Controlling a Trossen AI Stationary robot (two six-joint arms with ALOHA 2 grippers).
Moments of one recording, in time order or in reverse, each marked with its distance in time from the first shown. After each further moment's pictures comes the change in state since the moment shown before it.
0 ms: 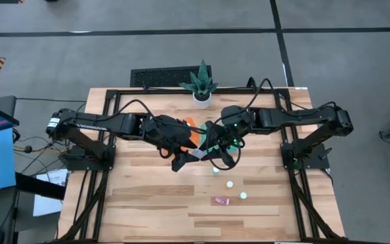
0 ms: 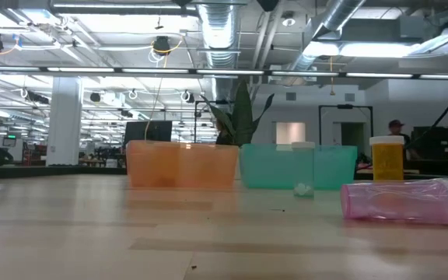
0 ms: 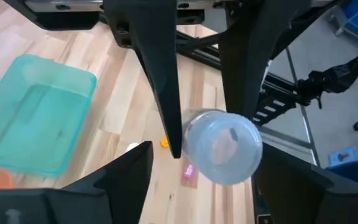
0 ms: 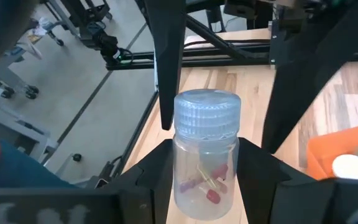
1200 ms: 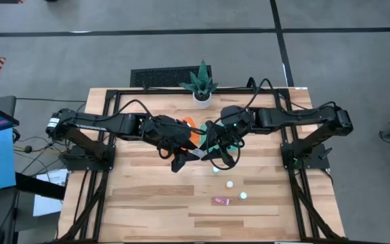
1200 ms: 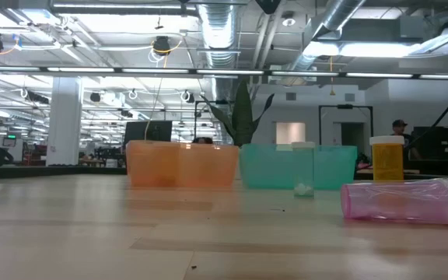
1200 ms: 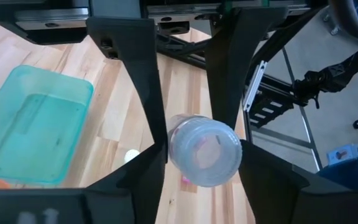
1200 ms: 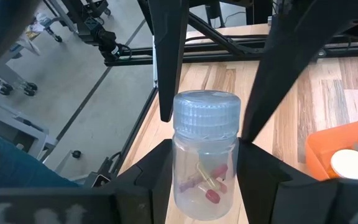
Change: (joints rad) left arm -0.001 -0.002 0.002 0.020 -0.002 0.027; right arm 0.000 0.001 -0.002 -0.015 0.000 -0.008
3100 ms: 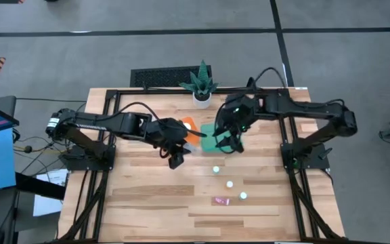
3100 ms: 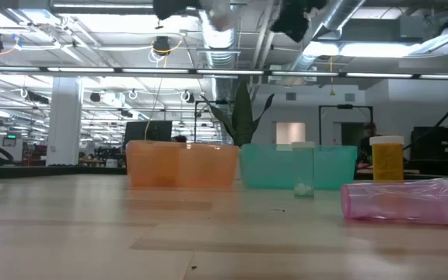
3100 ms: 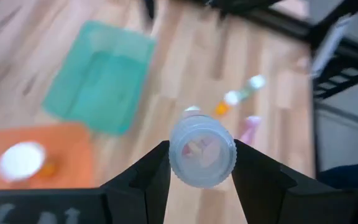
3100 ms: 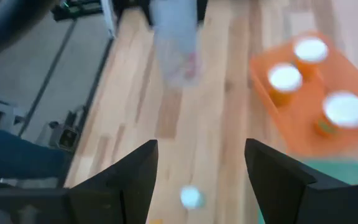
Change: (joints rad) left arm 0.007 -0.001 0.001 -0.225 -0.137 0.024; right arm -0.174 -0.064 0.000 -0.344 0.000 -0.115
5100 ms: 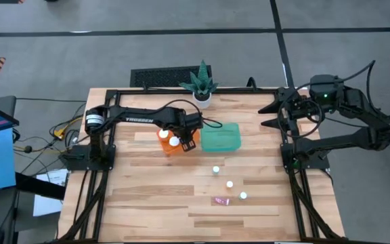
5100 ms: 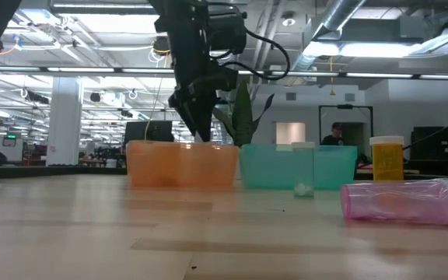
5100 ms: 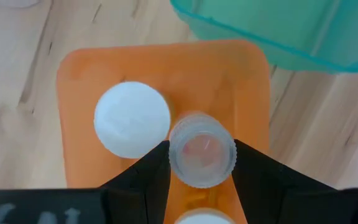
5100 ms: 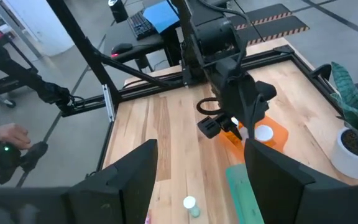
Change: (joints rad) left arm 0.267 0.411 -0.008 -0.116 -0.087 0.184; right arm -0.060 -0.571 0.000 -0.163 0.162 0.194
